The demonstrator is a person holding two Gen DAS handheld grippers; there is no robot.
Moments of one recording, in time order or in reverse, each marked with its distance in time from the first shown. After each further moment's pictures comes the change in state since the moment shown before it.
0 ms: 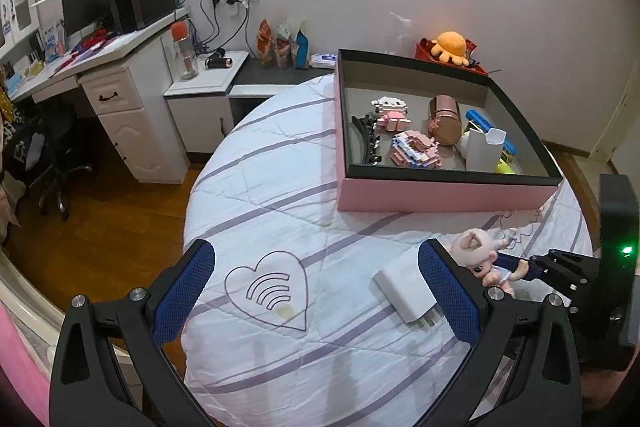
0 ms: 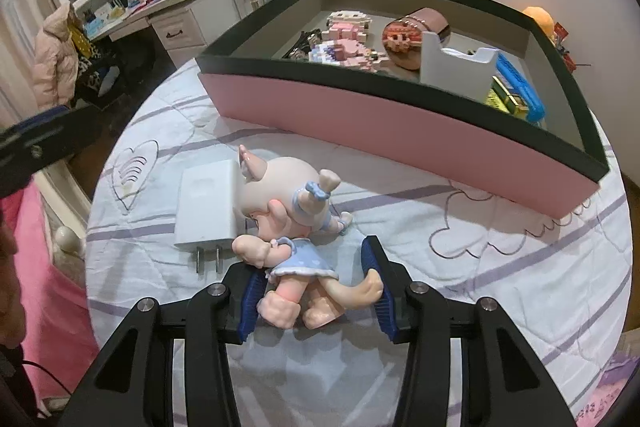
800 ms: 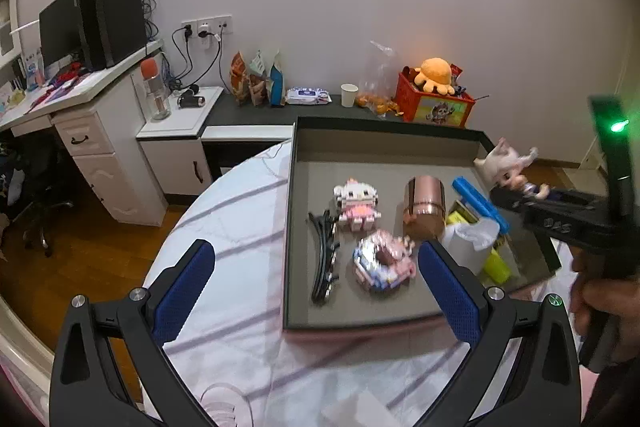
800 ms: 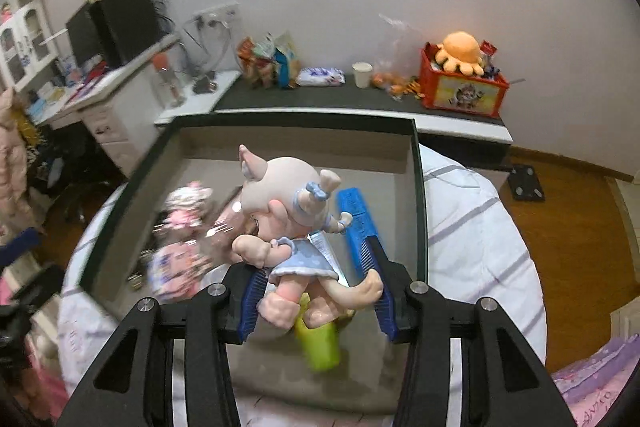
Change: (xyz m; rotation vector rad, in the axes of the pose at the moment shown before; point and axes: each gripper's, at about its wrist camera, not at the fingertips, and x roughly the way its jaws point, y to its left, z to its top) left arm 0.049 -0.037 0.090 0.029 -0.089 -0.052; right arm -0.013 -0.123 0.128 0.180 -0.154 -0.171
